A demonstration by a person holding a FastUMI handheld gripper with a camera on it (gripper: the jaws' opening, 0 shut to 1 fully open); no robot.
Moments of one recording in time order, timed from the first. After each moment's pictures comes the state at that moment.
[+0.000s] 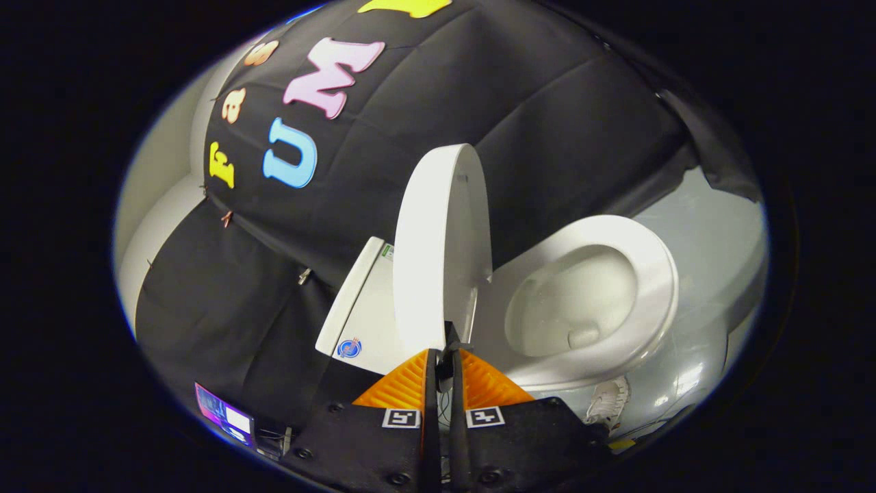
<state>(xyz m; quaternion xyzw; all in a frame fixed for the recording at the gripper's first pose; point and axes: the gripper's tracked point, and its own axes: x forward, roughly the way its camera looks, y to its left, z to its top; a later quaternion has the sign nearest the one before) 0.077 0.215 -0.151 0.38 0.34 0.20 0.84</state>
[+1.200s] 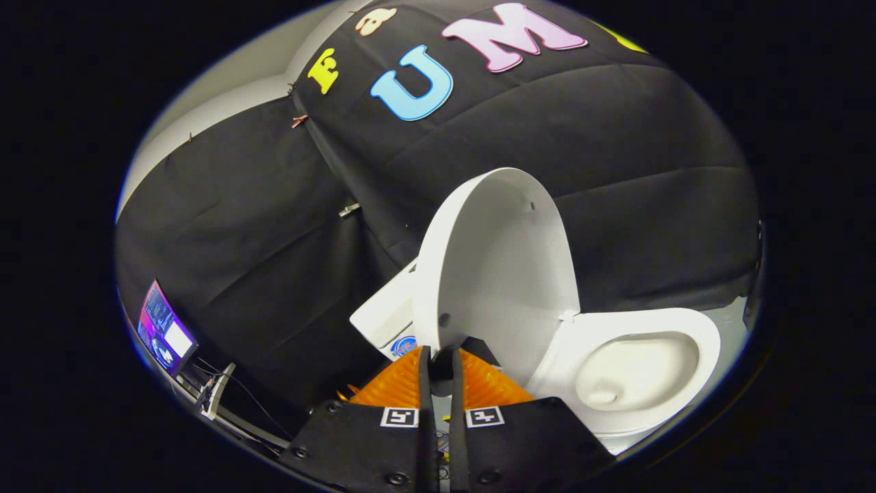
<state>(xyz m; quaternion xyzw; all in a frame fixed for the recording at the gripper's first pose) 0.106 0.396 -0.083 0.20 0.29 0.33 0.88</state>
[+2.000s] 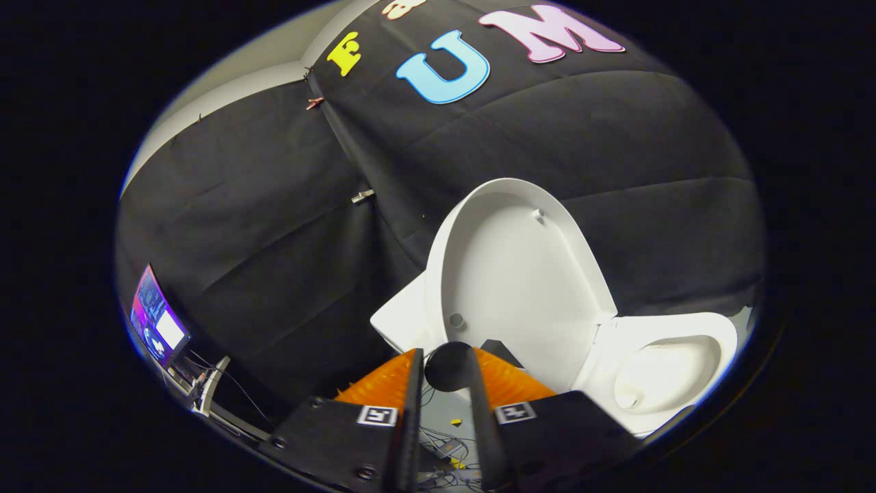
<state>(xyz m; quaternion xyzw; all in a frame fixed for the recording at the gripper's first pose) 0.103 0.475 -0.089 0.19 0.29 0.34 0.87</state>
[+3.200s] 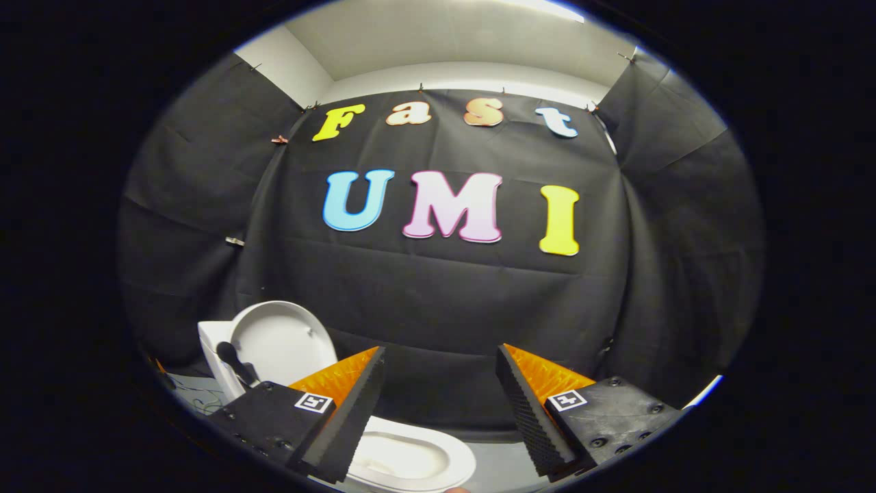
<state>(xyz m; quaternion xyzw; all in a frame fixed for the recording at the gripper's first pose) 0.090 0.118 0.076 -0.07 -0.05 0.04 1.00</state>
